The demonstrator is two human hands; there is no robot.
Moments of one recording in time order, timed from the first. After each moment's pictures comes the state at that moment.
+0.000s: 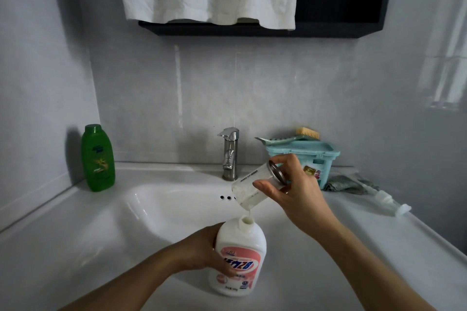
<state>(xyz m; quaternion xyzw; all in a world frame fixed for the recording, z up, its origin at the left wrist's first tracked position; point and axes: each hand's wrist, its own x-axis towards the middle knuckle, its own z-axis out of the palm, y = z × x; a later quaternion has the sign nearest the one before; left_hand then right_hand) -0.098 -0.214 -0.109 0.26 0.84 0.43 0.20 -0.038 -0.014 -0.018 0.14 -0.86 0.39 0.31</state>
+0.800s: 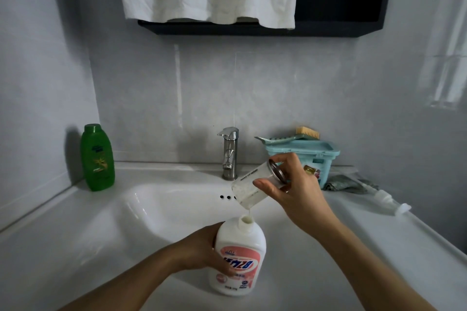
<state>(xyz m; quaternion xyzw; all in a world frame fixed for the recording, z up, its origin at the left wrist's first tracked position) -0.097 -0.215 -0.108 0.26 0.84 0.43 0.20 -0.038 -0.013 -0.017 0.14 -0.86 0.39 0.31</state>
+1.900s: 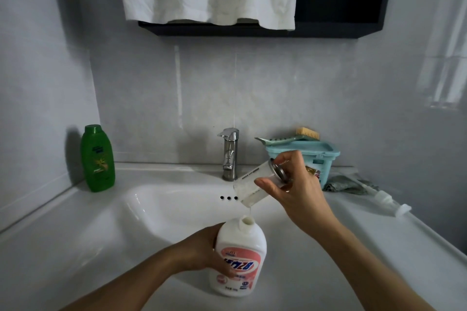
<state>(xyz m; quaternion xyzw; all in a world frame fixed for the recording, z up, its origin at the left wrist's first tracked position) -0.100 -0.215 -0.111 0.26 0.84 0.43 0.20 -0.037 -0.013 -0.018 0.15 -0.84 0.40 0.33</state>
